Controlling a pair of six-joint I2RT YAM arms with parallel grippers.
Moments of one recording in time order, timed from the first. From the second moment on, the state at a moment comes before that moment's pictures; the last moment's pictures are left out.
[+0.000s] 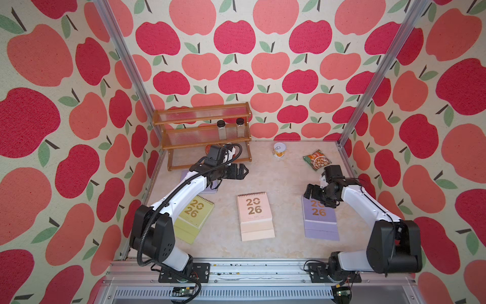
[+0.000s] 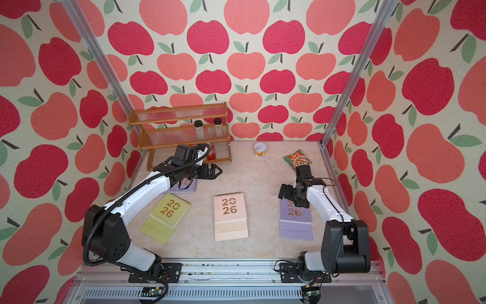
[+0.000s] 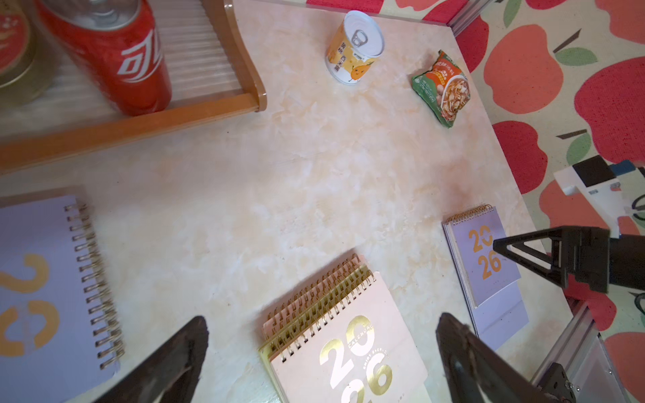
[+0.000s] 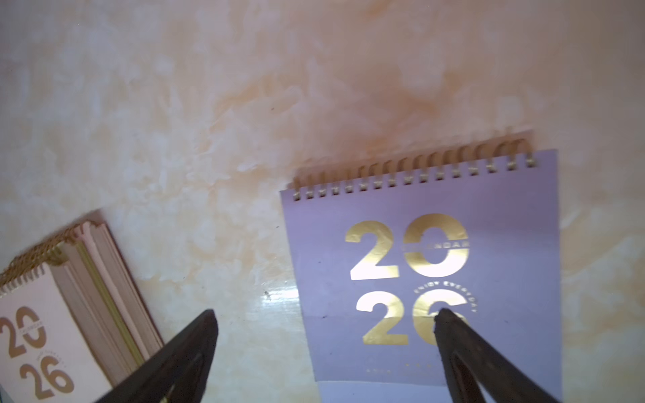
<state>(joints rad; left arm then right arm) -0.43 1.57 1.29 -0.49 0.31 -0.29 0.05 1.38 0.90 -0.75 -0.13 0.33</state>
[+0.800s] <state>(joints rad) -0.65 1.95 1.63 -0.45 0.50 -0.30 -0.25 1.48 0.77 -0.63 -0.29 0.29</state>
